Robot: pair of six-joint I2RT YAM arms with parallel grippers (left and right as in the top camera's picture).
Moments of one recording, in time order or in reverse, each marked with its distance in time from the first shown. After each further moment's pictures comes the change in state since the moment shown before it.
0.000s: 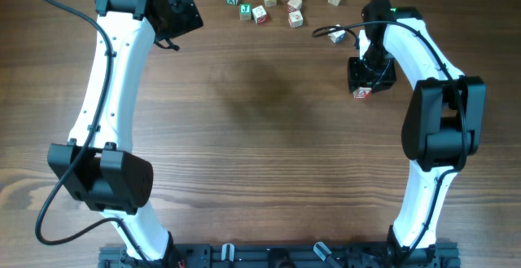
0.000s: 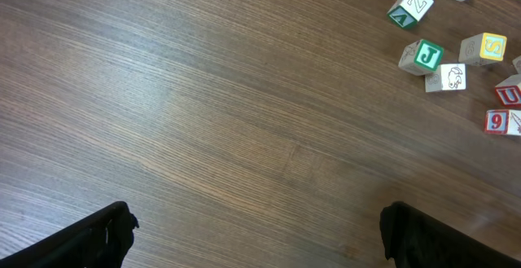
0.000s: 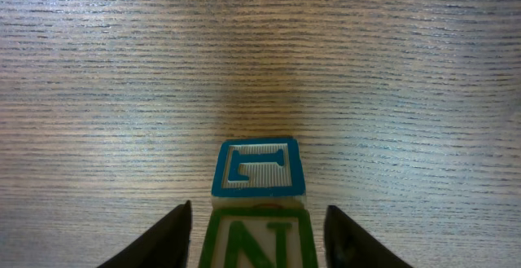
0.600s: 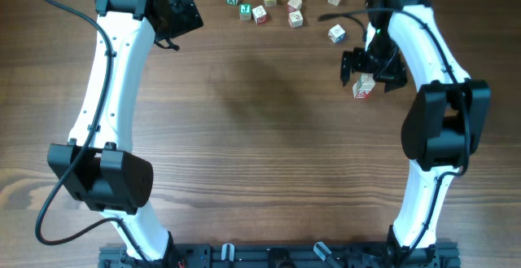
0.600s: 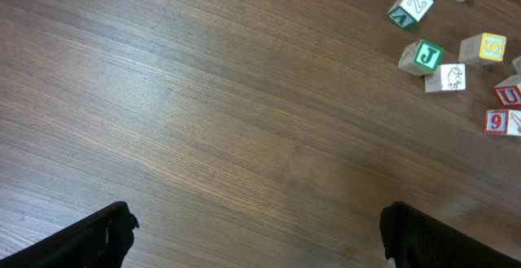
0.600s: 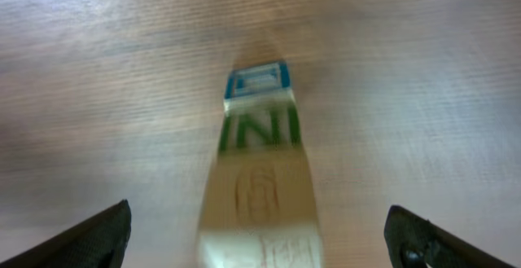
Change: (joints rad) left arm 0.000 0.000 0.000 0.000 0.000 0.000; right arm 0.000 0.004 0.193 -0.266 -0.024 0.166
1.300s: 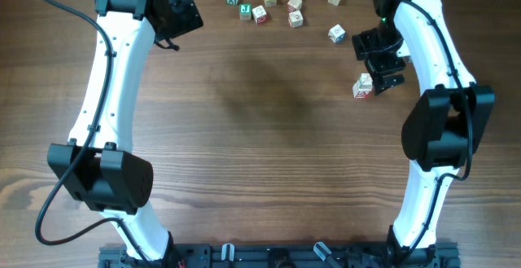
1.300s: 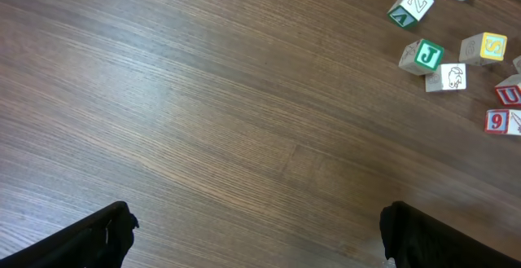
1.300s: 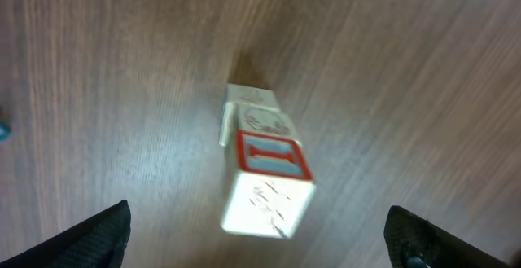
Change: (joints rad) left arm 0.000 0.000 0.000 -0.001 0.000 0.000; right arm -0.001 -0.003 0.090 -0.021 0.019 1.112
